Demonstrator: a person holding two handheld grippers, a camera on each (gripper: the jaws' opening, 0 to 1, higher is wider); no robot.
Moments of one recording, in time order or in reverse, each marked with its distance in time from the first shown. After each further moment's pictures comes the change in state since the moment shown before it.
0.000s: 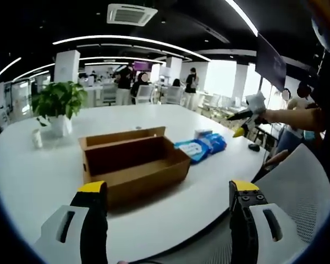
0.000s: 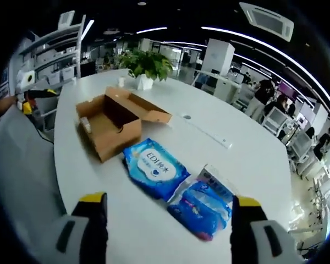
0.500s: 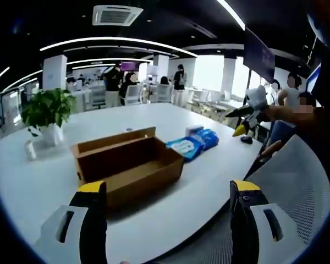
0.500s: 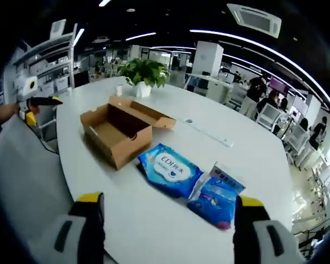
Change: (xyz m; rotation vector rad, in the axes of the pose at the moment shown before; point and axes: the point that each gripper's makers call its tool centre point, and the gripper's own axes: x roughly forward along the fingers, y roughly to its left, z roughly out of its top) left arm 0.003 -0.005 0.007 0.062 0.020 -0.083; right arm -0.022 0.049 -0.001 0.060 -0.026 -0.031
